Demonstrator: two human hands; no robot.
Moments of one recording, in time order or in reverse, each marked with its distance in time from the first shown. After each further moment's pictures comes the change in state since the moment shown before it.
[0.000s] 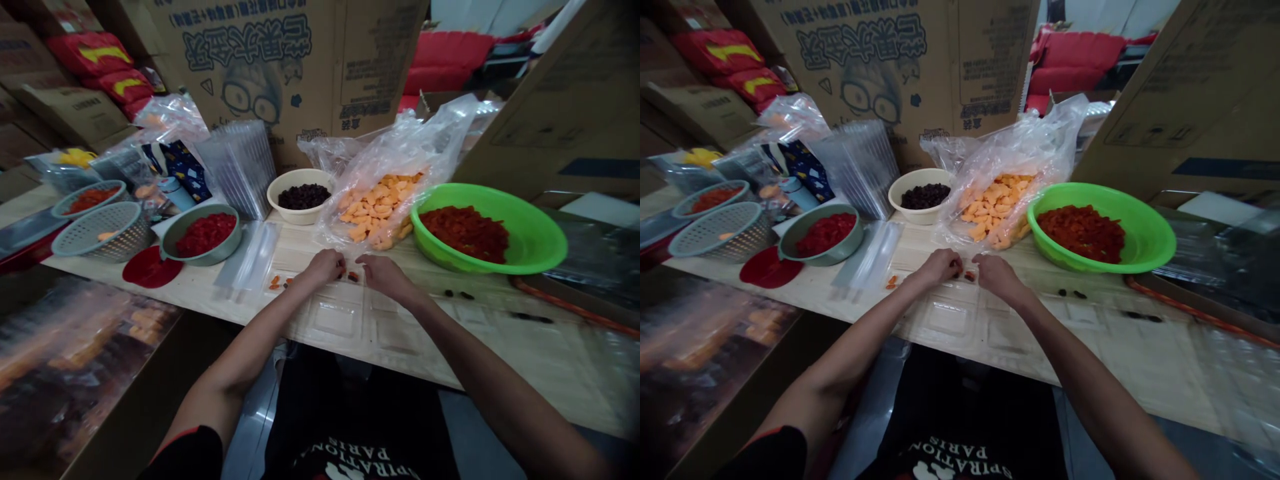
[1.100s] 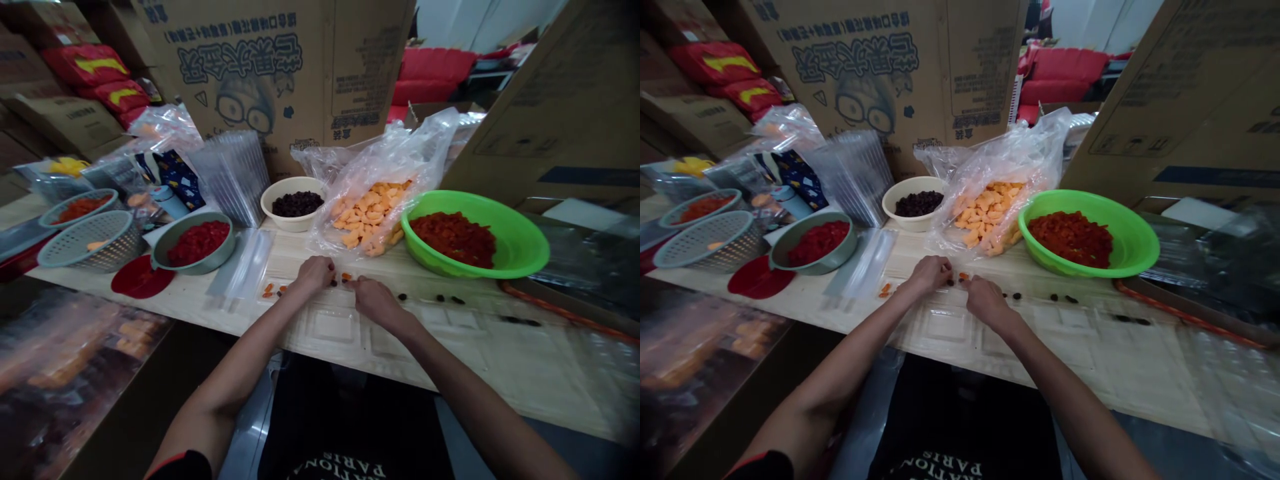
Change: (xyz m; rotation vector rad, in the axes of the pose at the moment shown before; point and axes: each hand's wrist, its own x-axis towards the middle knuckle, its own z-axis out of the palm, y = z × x) left_hand -0.005 0.005 -0.005 0.023 0.059 -0.194; right_hand -0.033 -0.028 -0.003 -0.021 -0.148 0.061
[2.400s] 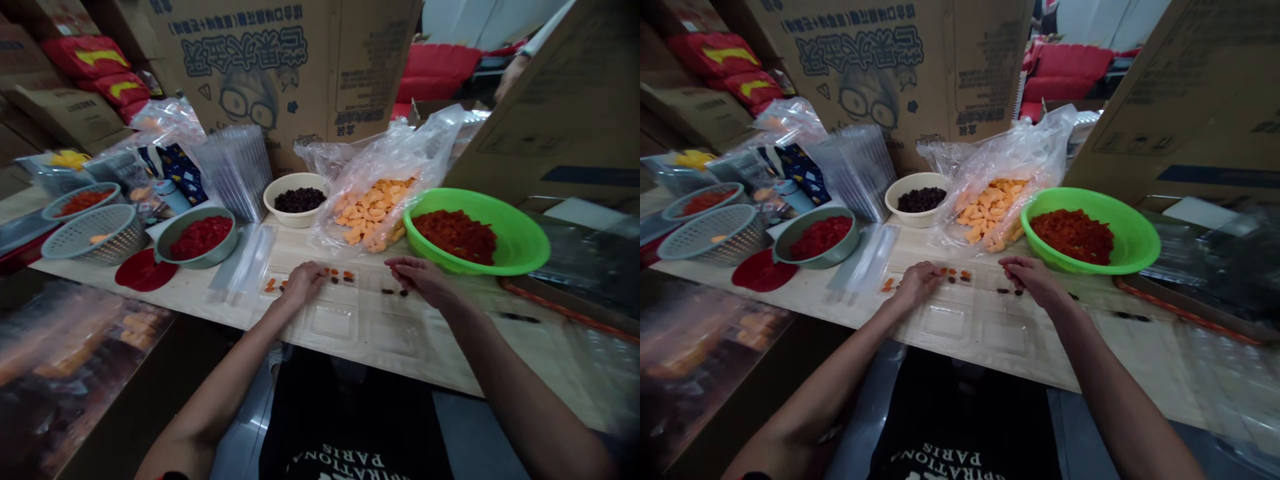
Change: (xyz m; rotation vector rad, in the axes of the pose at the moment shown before) left_hand -0.046 -0.041 0.015 -0.282 0.202 0.194; right_hand -0.012 0.090 -0.020 1.378 0.130 0.234
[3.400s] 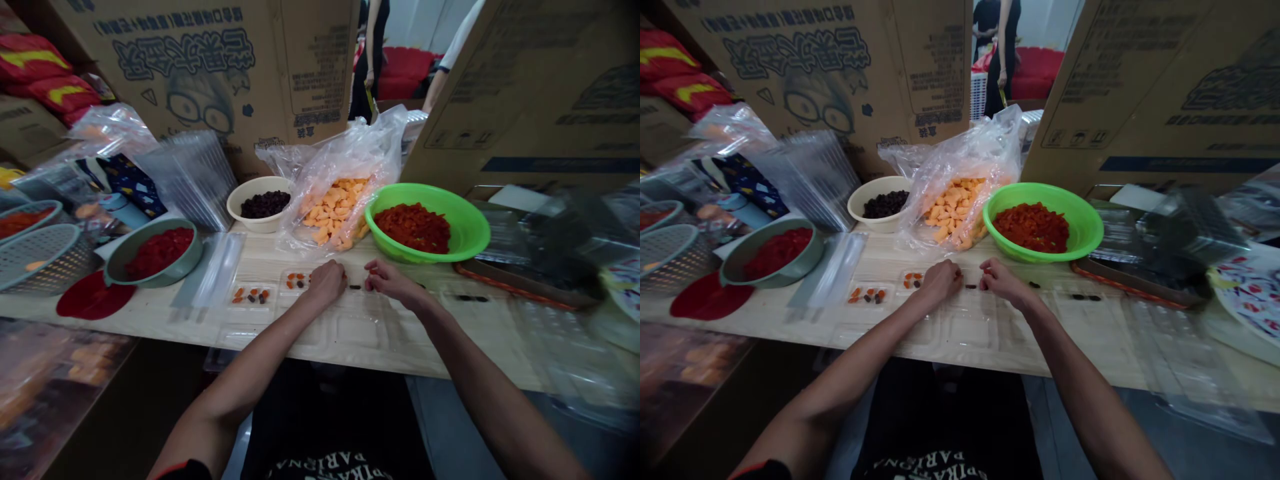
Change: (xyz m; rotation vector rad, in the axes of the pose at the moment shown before) left_hand 0.055 0.108 0.081 0.492 -0.333 -0.057; right_hand -0.012 0.024 -0.025 -0.394 -0.003 -0.060
